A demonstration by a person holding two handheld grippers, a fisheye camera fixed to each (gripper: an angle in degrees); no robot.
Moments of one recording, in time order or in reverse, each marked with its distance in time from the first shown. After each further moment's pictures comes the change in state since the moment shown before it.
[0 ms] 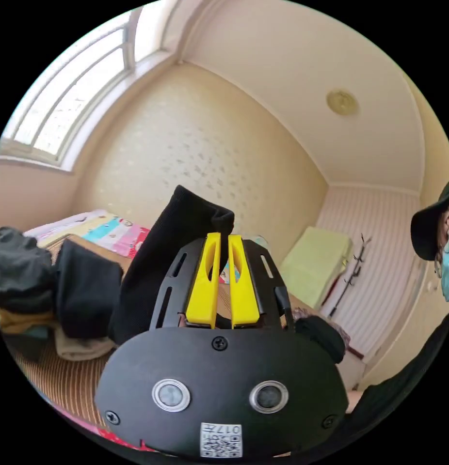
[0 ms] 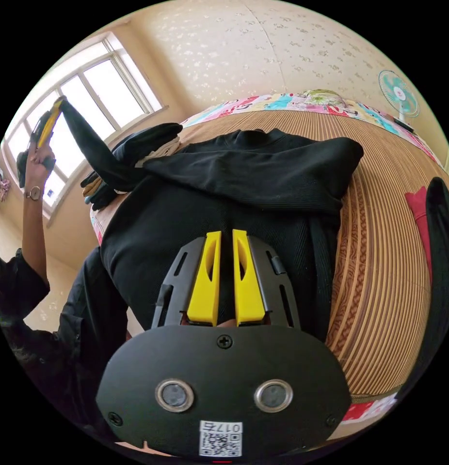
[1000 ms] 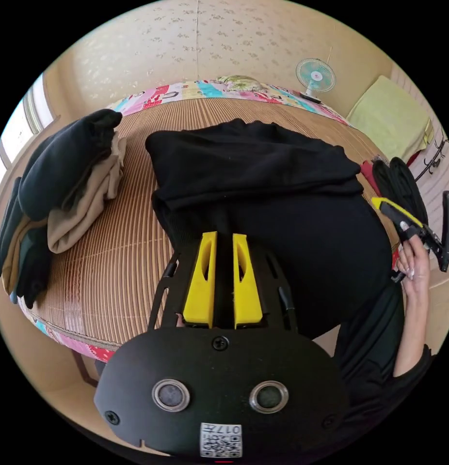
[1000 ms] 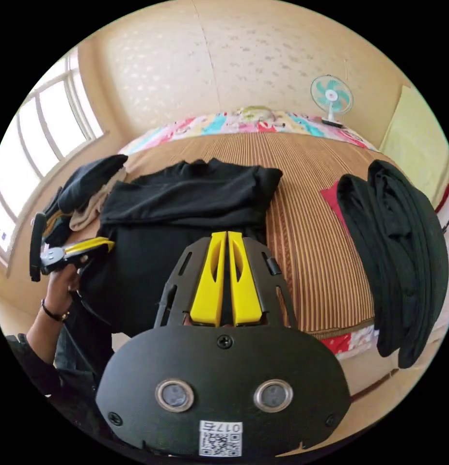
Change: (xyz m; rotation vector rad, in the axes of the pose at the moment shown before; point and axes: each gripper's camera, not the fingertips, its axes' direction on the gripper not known) left arm 0.051 0.453 0.219 -0.971 -0.472 -0.041; right arm -0.006 -0.046 -0.041 -0.079 0.387 0.192
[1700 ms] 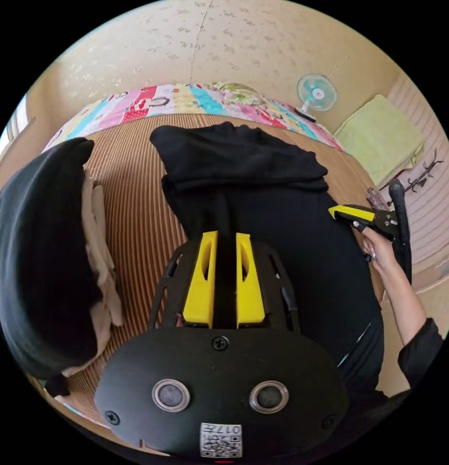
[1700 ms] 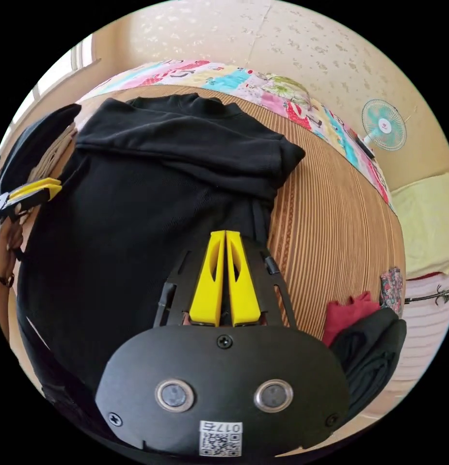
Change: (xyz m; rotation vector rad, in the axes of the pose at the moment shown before) left arm -0.125 -0.154 0.001 0.149 0.153 0.050; right arm -0.030 -0.170 0.070 -0.028 0.188 -0.215
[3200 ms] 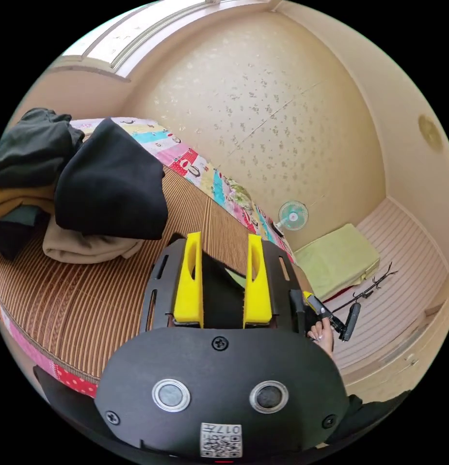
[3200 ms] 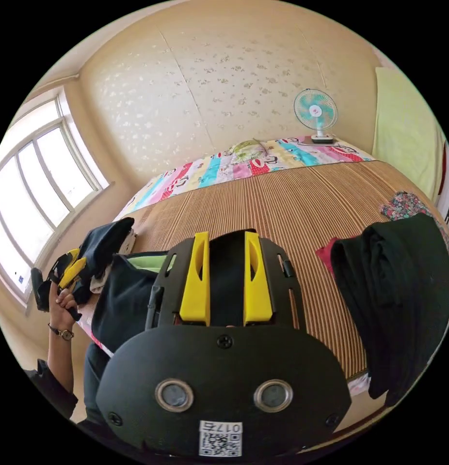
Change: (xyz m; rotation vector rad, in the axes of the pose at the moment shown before) left arm -0.106 0.002 -0.254 0.496 0.197 -0.398; right arm 0.013 0.084 -0.114 0.435 -0.319 0.384
